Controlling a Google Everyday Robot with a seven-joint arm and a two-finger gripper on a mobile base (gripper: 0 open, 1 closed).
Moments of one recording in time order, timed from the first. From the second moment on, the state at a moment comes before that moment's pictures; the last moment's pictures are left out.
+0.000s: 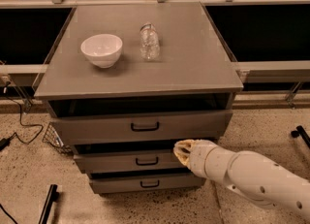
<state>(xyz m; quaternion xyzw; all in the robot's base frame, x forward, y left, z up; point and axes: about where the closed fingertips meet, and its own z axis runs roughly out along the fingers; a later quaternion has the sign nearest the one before) 0.490 -0.092 0.657 -0.58 0.67 -0.04 0.46</state>
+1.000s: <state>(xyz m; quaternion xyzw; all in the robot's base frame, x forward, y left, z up) 0.490 -0.092 0.657 -0.58 0.67 -0.04 0.46</state>
